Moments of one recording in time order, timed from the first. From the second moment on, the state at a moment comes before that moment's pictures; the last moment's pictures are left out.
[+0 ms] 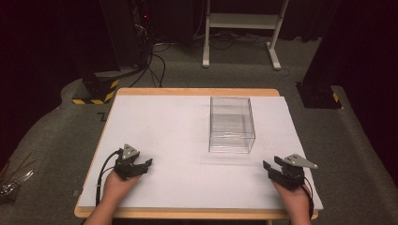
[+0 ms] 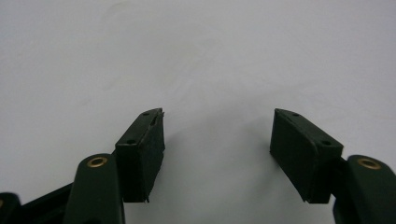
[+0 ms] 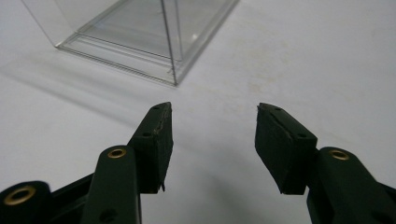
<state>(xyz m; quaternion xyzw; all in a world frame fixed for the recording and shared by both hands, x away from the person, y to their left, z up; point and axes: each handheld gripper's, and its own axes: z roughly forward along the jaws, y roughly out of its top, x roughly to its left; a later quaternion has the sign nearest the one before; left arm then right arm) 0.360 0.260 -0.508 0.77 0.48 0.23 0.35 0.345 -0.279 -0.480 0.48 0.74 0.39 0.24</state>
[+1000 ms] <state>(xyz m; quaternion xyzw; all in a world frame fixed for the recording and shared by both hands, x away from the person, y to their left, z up) 0.360 0.261 -0.508 0.77 0.48 0.23 0.35 0.365 -0.199 -0.454 0.40 0.78 0.43 0.22</state>
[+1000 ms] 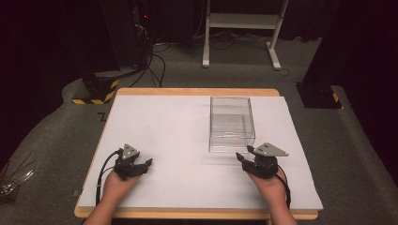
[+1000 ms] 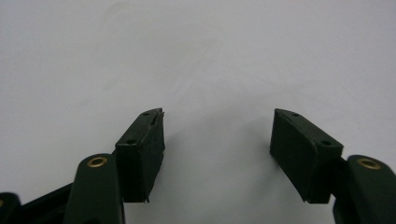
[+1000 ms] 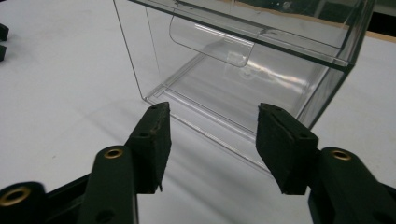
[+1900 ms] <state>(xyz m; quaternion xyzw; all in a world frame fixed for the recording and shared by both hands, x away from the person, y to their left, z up) 0.359 0.260 -0.508 0.77 0.48 0.23 0.35 0.395 -0.192 -0.459 0.39 0.76 0.48 0.21</state>
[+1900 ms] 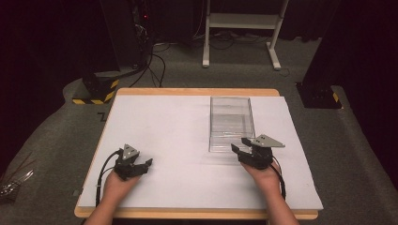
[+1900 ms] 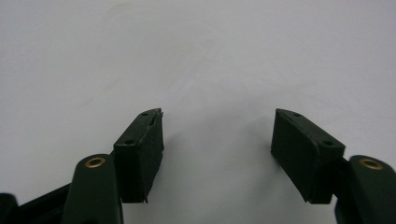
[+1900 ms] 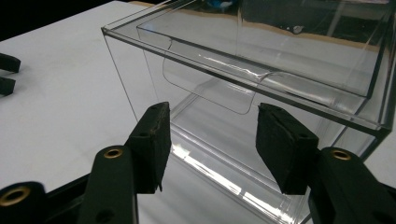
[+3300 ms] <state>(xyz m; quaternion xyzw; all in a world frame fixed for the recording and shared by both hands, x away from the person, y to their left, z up) 0.354 0.254 -0.508 0.78 0.47 0.27 0.33 0.420 -0.211 -0.468 0.35 0.75 0.54 0.14</state>
